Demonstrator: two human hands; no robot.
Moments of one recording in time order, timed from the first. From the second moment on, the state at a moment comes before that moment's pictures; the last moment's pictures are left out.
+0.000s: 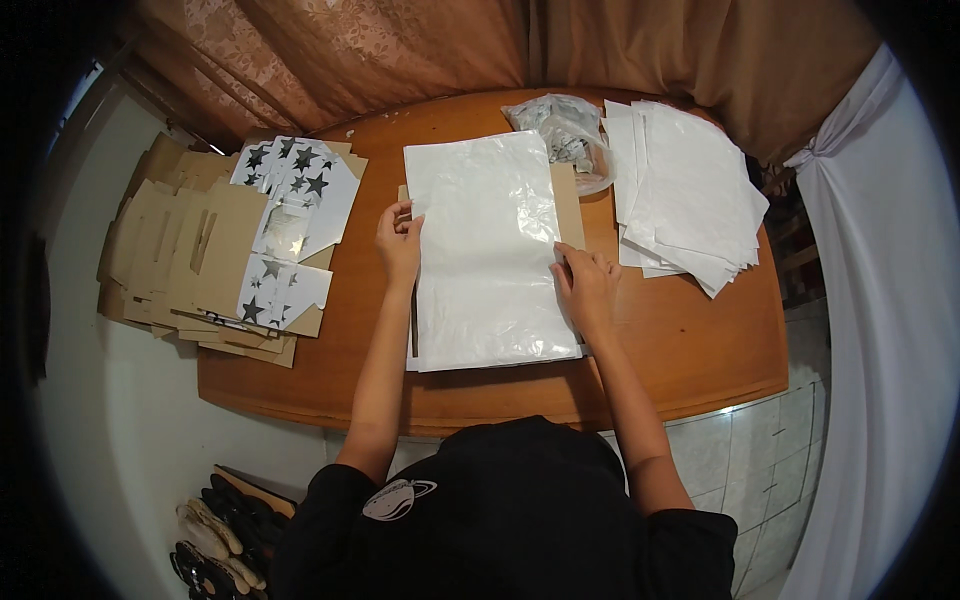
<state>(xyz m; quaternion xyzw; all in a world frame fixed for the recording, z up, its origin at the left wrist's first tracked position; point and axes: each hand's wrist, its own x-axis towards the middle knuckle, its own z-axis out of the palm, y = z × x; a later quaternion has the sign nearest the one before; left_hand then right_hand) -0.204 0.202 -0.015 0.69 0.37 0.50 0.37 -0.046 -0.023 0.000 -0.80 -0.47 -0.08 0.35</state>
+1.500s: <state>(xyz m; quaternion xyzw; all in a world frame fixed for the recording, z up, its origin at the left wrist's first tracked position) -0.219 0.172 -0.013 0.79 0.39 0.39 0.28 -0.015 0.012 -0.001 -0.80 -0.44 0.03 0.40</state>
